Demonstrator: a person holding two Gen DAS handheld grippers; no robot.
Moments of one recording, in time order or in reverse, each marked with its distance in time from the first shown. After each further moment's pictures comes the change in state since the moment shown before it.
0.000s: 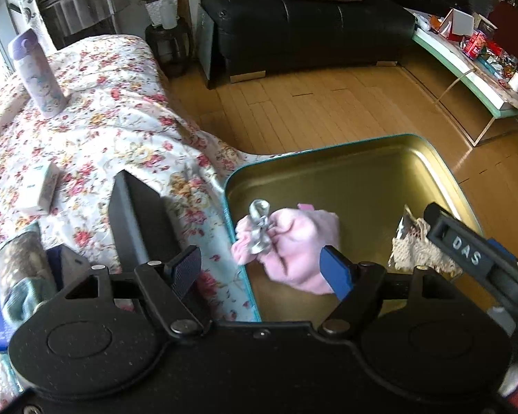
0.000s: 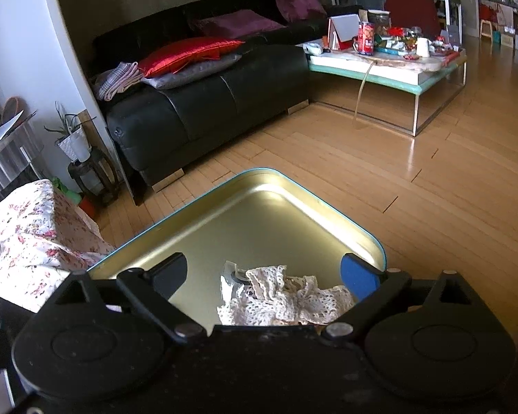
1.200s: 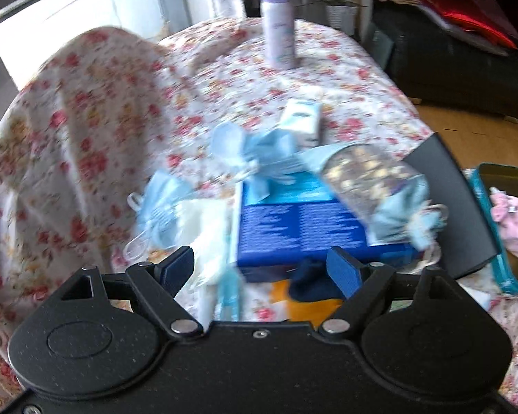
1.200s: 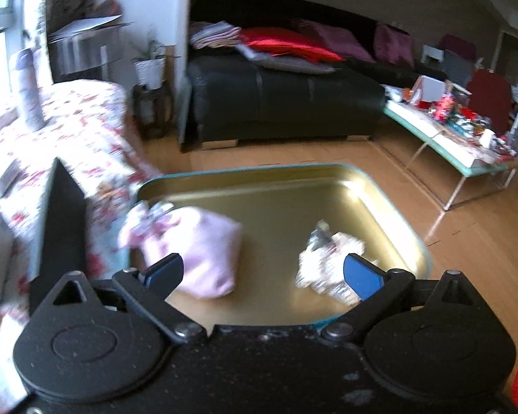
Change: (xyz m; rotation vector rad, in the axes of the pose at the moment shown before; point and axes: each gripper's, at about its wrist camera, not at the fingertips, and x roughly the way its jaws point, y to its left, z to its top) left arm -0.068 0.217 -0.106 -0.286 -0.056 0.318; right arm -0.059 0.075 -0.066 -0.467 -0.007 0.065
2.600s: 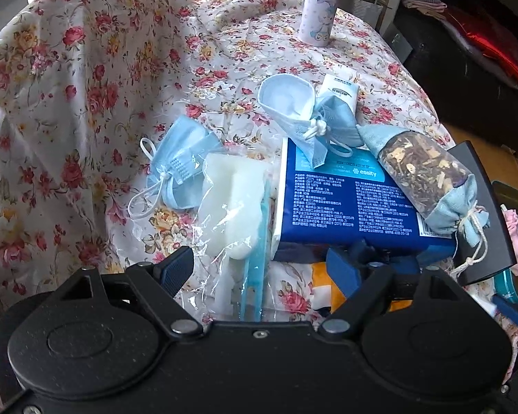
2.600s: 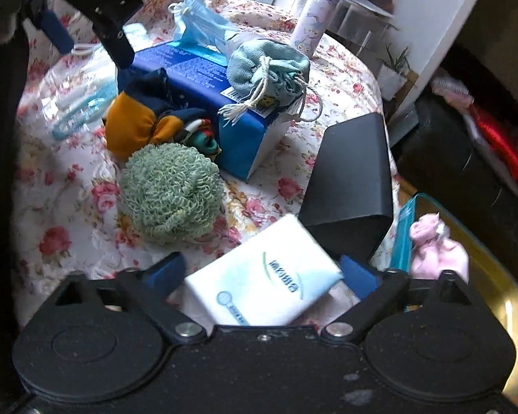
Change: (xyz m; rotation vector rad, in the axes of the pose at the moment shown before) left arm 0.031 0.053 -0.018 -0.155 0.071 -0.111; right arm -0.056 0.148 -0.072 -0.698 -0.008 0.452
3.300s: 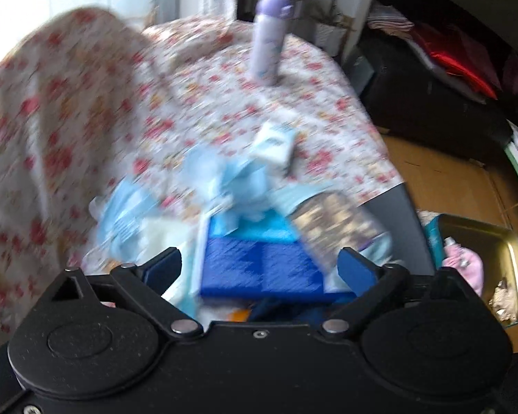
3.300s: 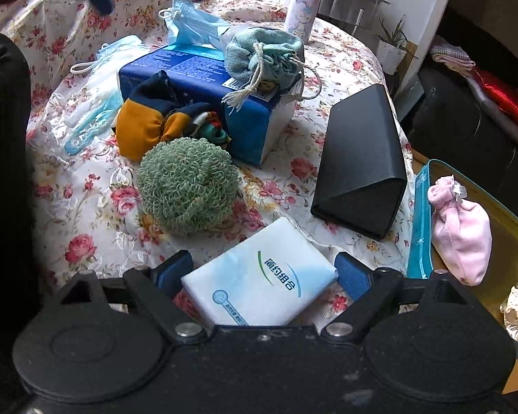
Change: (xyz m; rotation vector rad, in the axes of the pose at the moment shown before) left arm -0.033 -0.061 0.039 0.044 -0.075 -0.092; right arm -0.004 0.000 -0.012 0.114 0.016 0.062
